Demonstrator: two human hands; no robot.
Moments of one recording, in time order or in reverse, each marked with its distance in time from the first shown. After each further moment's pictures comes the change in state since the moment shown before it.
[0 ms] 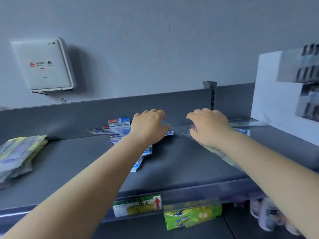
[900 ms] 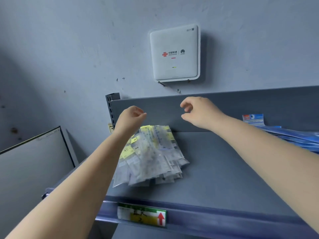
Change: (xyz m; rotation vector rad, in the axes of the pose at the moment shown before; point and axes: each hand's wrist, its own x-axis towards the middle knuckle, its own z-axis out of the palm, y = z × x) left_hand -0.115 -0.424 -0.074 -0.537 0.223 -0.599; right_hand 0.179 -0.379 -0.014 0.756 -0.102 -0.032
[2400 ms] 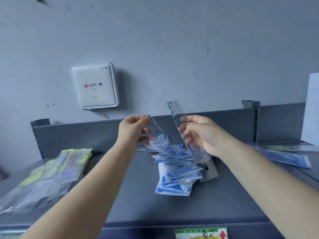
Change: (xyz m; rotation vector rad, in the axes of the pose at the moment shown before) left_hand -0.098 0.241 0.169 -0.850 -0.125 -0.134; right_hand -0.133 0.172 -0.191 1.083 0.031 0.335
